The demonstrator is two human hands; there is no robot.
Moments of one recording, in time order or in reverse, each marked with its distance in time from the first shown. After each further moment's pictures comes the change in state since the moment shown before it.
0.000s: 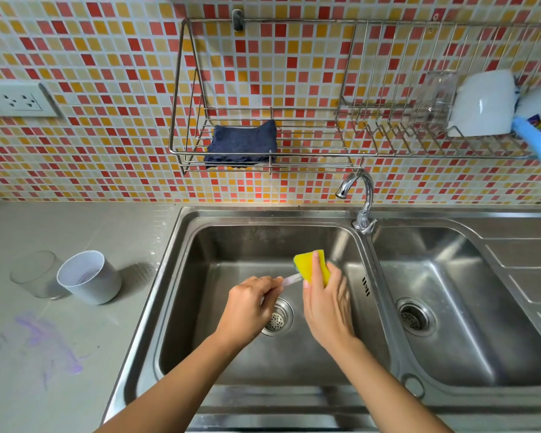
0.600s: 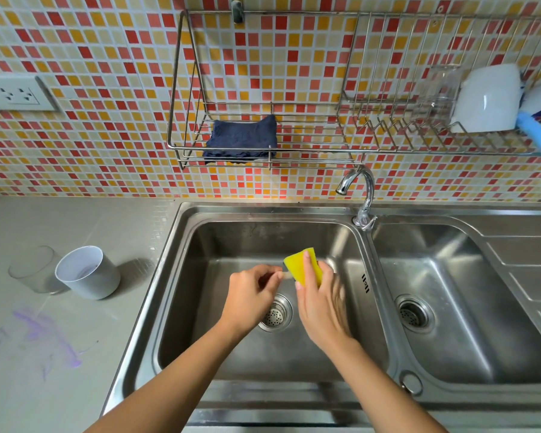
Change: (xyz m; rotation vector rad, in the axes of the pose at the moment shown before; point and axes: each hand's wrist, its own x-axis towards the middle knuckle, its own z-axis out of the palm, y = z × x) left_hand 0.013 0.012 -0.003 -0.184 -0.042 -0.328; right_hand -0.001 0.008 0.009 -0.007 -0.029 -0.035
